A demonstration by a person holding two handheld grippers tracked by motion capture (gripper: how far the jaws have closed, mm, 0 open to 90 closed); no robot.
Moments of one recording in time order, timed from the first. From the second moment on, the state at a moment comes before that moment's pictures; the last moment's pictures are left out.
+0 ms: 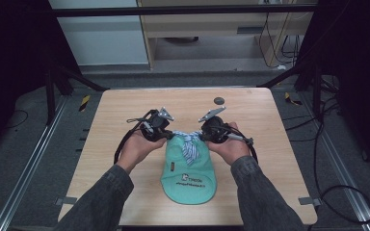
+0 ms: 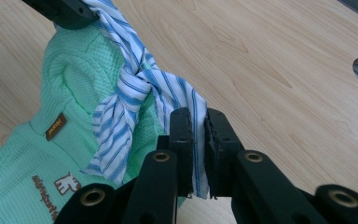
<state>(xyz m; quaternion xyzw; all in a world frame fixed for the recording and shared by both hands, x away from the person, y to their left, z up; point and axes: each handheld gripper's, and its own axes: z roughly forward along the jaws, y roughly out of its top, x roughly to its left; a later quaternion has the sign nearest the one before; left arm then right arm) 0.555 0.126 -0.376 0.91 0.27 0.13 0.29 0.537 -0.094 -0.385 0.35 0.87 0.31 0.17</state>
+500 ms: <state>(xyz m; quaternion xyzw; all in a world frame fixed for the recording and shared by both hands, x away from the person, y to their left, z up) 0.557 0.129 -0.371 0.91 0.26 0.12 0.28 0.537 -0.091 -0.378 0.34 0.88 0.30 0.17</state>
